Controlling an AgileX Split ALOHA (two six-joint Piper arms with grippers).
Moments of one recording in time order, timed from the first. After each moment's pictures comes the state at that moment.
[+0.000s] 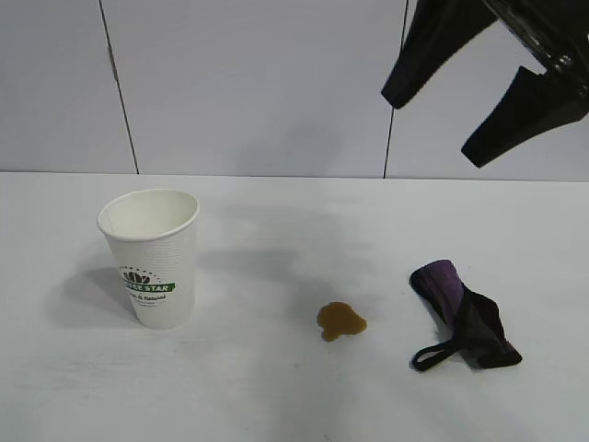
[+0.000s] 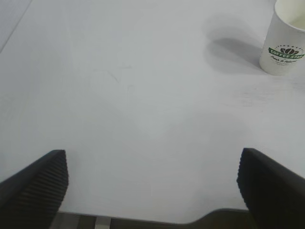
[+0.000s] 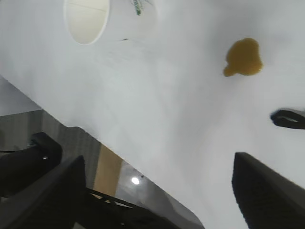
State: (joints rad) left arm 0.05 -0.02 -0.53 0.02 1.26 0.08; right arm 0.15 1.59 -1.29 0.53 1.21 -0.24
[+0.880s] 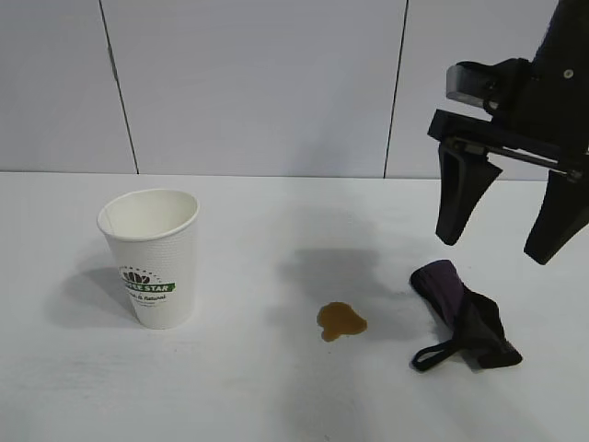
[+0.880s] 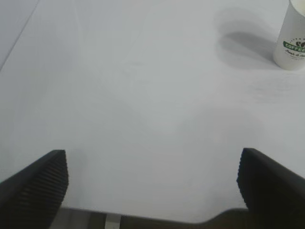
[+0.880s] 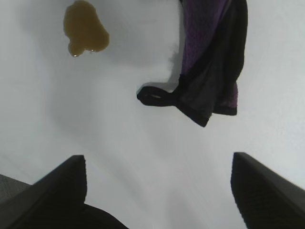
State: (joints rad) left arm 0.05 -0.02 -0.52 0.06 1.22 0.08; right arm 0.15 1.82 -1.29 0.28 1.17 -0.08
